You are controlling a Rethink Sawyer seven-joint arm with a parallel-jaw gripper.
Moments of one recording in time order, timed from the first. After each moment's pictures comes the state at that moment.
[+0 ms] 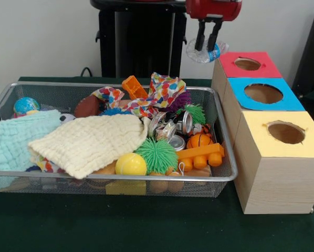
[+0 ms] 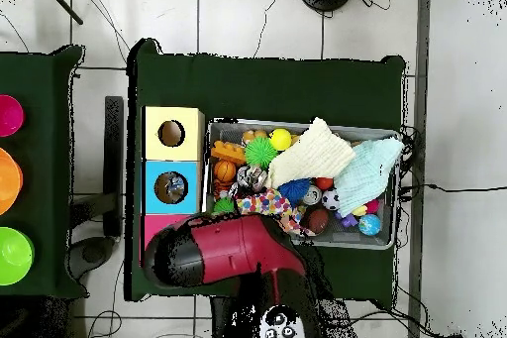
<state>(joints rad) -0.11 -0.96 0.09 1.94 -0.30 0.59 1.75</state>
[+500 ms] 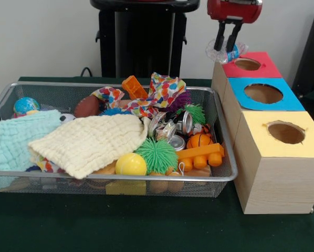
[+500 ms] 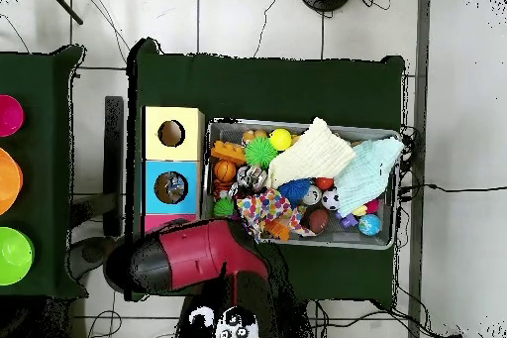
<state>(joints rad) 0.03 -0.92 0.01 1.93 -0.24 0.59 1.86</state>
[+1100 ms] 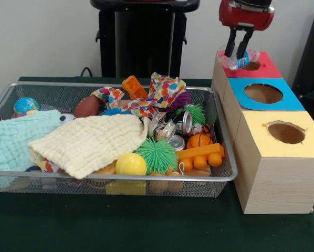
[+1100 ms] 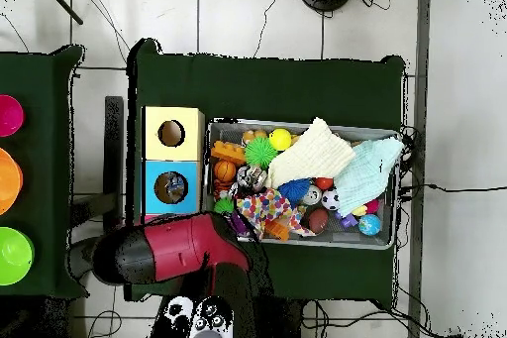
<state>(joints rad) 0.12 -0.84 -0.05 1.85 -0.18 0.59 1.91</state>
